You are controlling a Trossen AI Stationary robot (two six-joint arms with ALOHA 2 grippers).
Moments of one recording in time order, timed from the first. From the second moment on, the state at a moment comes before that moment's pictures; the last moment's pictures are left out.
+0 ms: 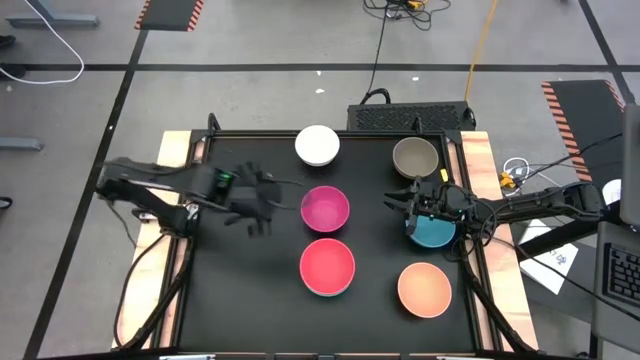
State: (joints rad) left arm -0.20 1.41 1.57 -1.28 -0.43 -0.25; right arm -0.06 0.75 0.02 0.70 0.18 0.29
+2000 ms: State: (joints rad) left arm -0.29 0.74 0.63 -0.47 -0.52 -0.18; right arm -0.71 1.41 0.88 0.44 -0.32 0.02
